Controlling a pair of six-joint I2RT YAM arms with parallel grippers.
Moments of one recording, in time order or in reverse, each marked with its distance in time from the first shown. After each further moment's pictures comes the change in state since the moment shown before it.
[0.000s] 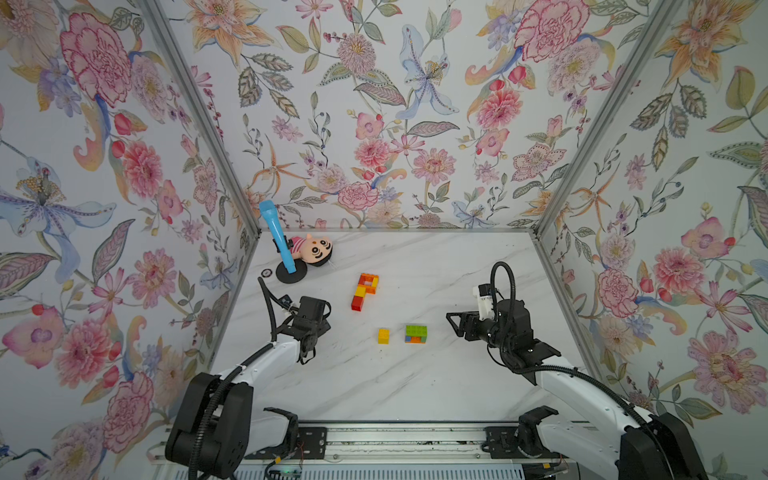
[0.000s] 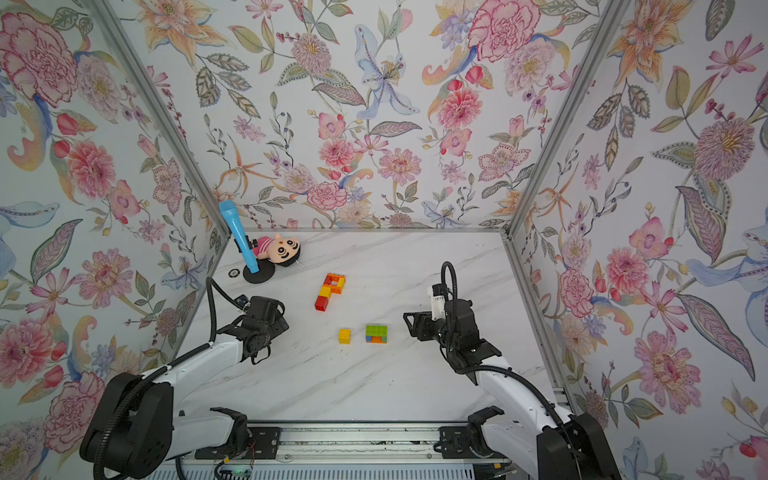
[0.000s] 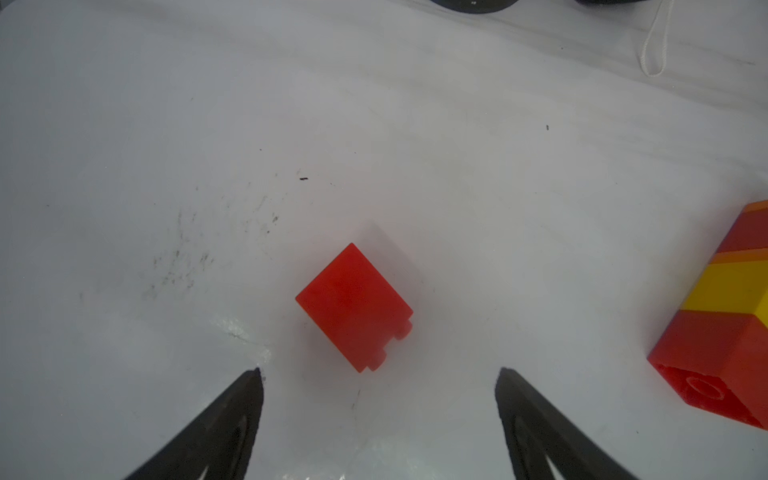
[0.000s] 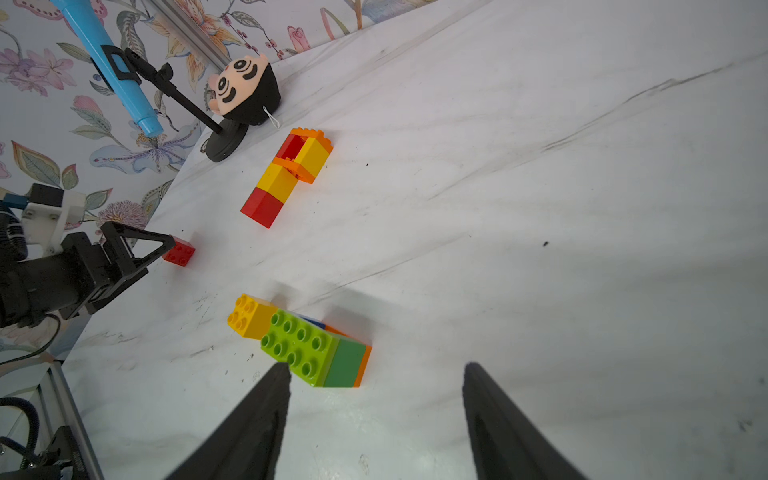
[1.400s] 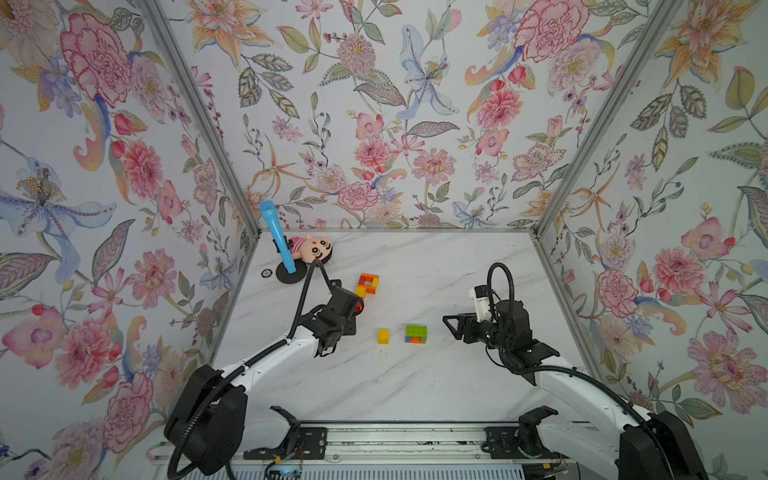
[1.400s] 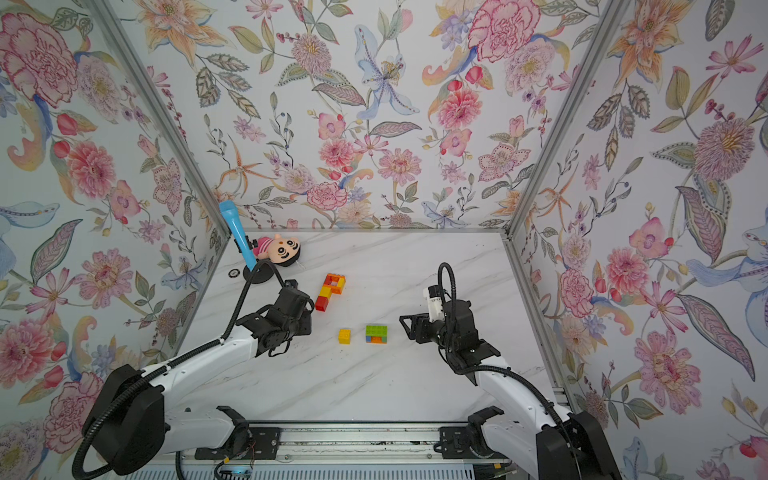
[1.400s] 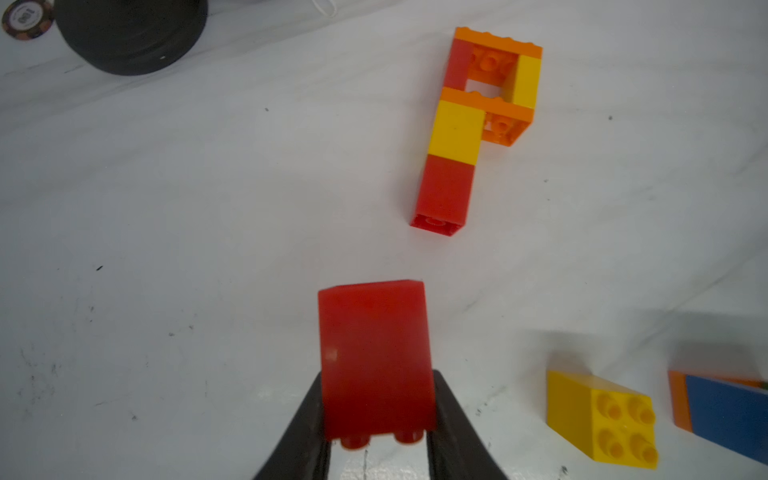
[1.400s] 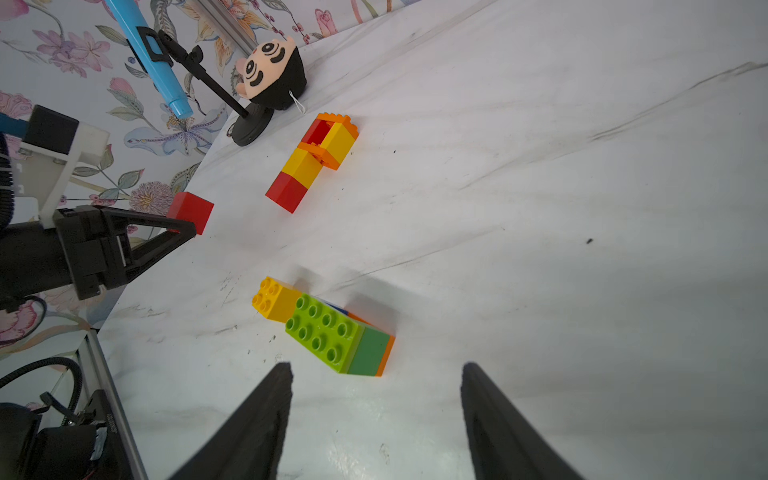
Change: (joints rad) left arm -0.380 0.005 0.240 -0.161 0.060 0.330; right arm 0.013 0.011 -0.002 0.013 -0.082 -0.016
